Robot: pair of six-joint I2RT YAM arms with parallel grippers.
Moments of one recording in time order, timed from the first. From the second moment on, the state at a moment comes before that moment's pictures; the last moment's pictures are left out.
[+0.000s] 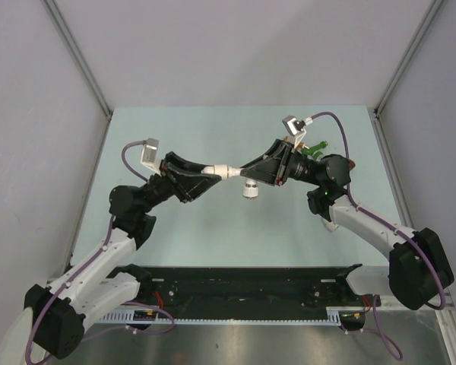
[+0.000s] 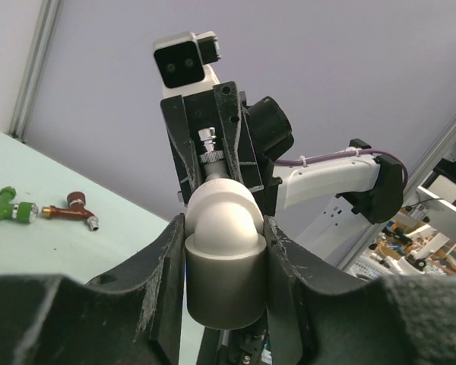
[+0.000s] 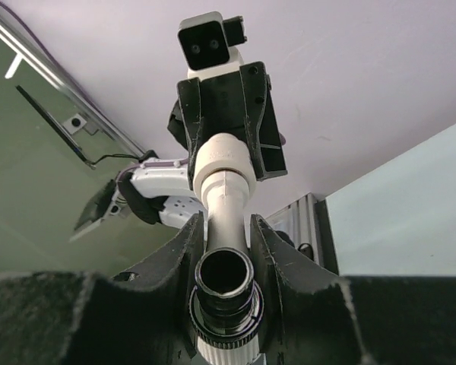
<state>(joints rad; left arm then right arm) -0.45 0.89 0.58 0.87 0.68 -0.94 0.53 1.28 0.80 1.05 -0.86 1.16</state>
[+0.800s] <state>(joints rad) -0.45 0.86 0.68 0.56 0.57 -0.93 0.36 1.03 0.81 0.69 -0.81 0.72</state>
